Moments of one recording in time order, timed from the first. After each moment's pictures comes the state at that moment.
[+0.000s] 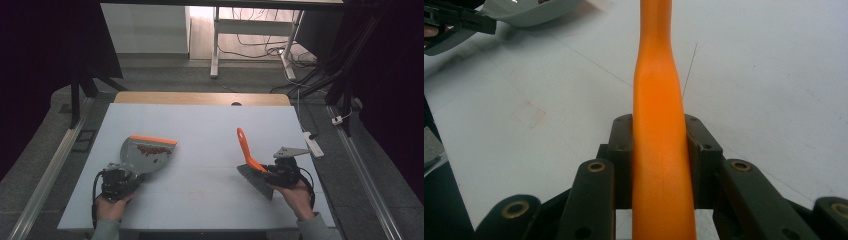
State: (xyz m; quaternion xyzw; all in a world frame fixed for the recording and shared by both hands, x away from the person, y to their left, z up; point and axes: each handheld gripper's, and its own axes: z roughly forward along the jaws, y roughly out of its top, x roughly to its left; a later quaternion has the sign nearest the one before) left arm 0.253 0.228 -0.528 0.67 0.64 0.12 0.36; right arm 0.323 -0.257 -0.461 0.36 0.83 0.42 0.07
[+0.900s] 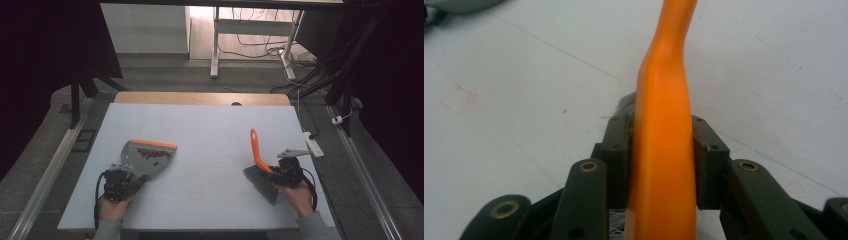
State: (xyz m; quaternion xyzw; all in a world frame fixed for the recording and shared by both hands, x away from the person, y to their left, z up) left arm 0.255 0.224 -0.533 0.67 0.65 0.12 0.34; right arm 0.341 -0.279 -0.492 0.41 0.83 0.38 0.08
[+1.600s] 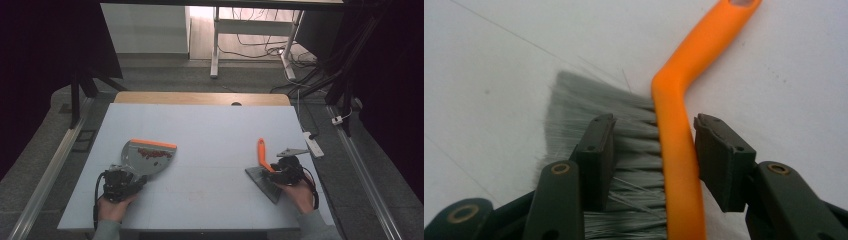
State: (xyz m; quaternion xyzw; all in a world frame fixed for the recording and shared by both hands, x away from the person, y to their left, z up) left arm 0.253 0.225 -0.531 0.67 0.65 0.12 0.33; right arm 0.353 -0.286 -0.503 0.43 0.84 0.32 0.13
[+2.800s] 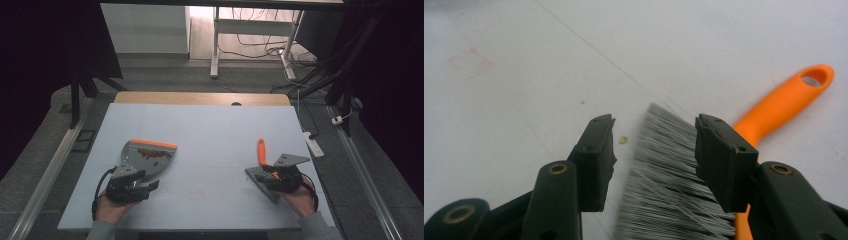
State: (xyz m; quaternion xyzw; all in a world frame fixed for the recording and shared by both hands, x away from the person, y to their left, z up) left arm 0.240 0.206 -0.496 0.78 0.46 0.12 0.40; right arm 0.323 -0.272 -0.489 0.29 0.86 0.40 0.14
